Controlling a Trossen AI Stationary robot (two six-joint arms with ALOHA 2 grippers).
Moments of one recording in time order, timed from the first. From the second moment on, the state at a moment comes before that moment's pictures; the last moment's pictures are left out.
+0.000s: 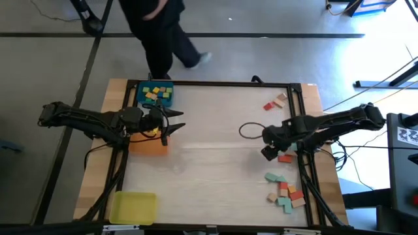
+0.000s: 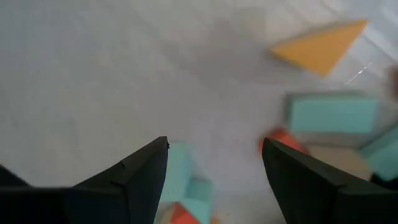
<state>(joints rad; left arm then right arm) -0.09 0.83 0.58 0.17 -0.36 -0.03 0.14 1.11 0.81 -1.06 -0.18 1.06</state>
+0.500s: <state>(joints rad) -0.09 0.83 0.58 0.17 -0.36 -0.02 0.53 1.15 0.81 -0.88 -0.34 1.59</state>
